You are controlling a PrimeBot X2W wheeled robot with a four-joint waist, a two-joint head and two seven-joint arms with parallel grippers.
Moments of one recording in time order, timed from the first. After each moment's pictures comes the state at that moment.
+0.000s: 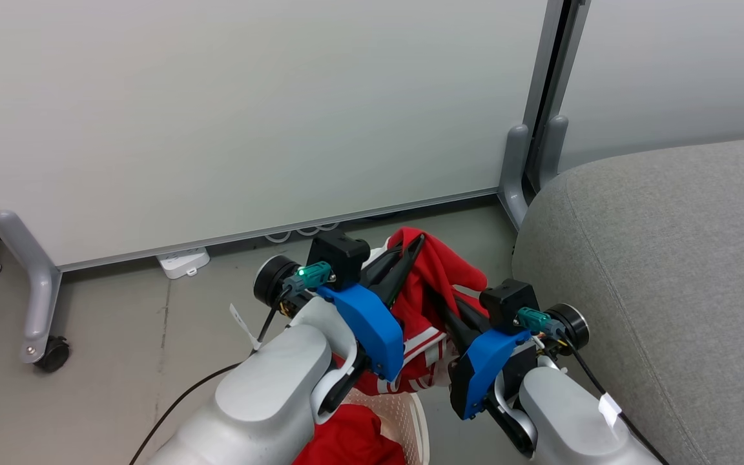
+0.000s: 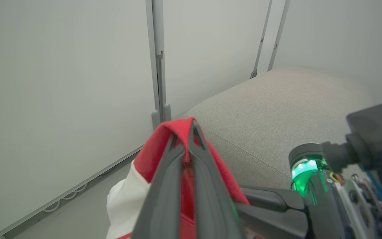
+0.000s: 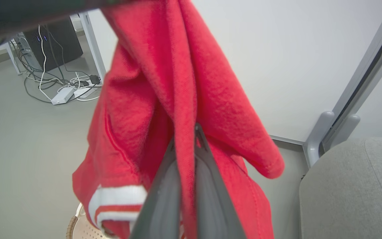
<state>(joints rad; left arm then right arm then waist) -0.80 0.05 -1.00 0.71 -0.76 -0.02 -0.21 -0.57 -0.05 0.56 0.85 0.28 0.13 -0.22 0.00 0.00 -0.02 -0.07</state>
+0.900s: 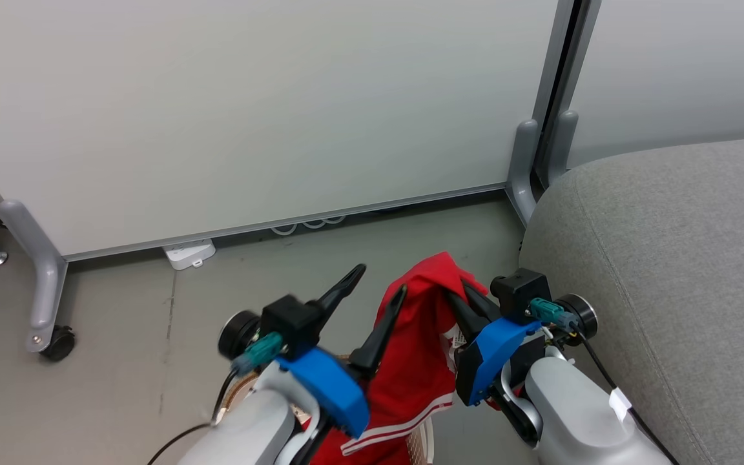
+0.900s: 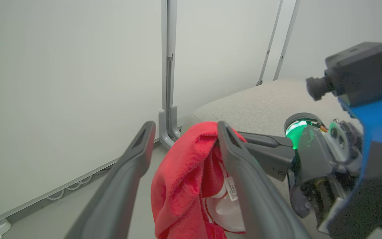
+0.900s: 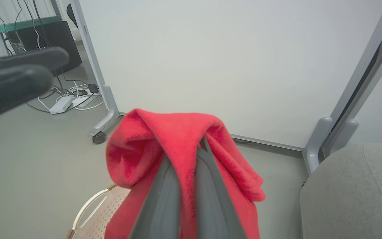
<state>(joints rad) -0.58 0.14 -0.85 0.50 -0.62 -0.02 -0.26 -0.58 -0.05 0.51 0.85 0.27 0.13 -0.24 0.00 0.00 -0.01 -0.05</state>
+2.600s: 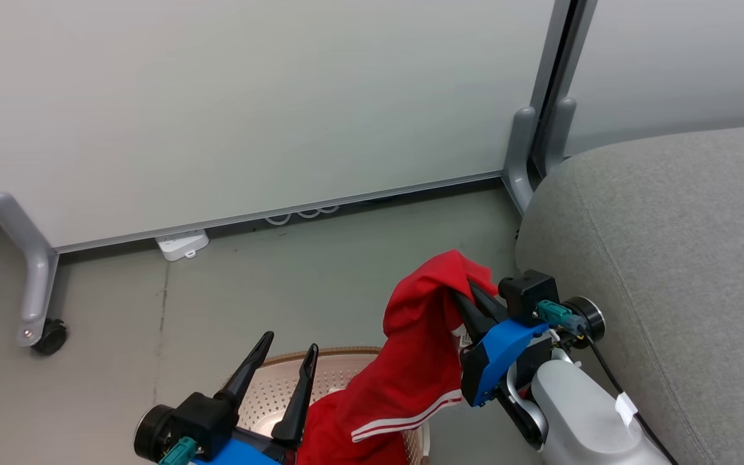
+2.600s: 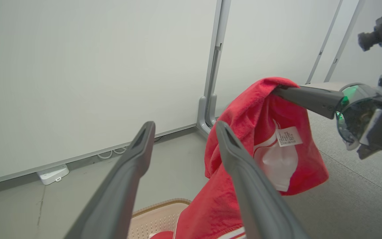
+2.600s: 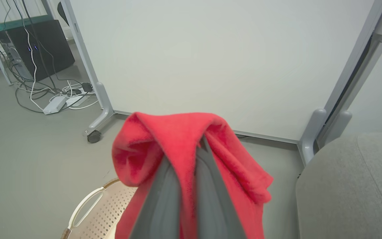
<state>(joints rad) -0.12 0.10 -0.35 0.27 -0.25 -0.13 -0.26 -0.55 -0.05 0.45 0.79 0.23 0.13 -0.22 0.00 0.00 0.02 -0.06</state>
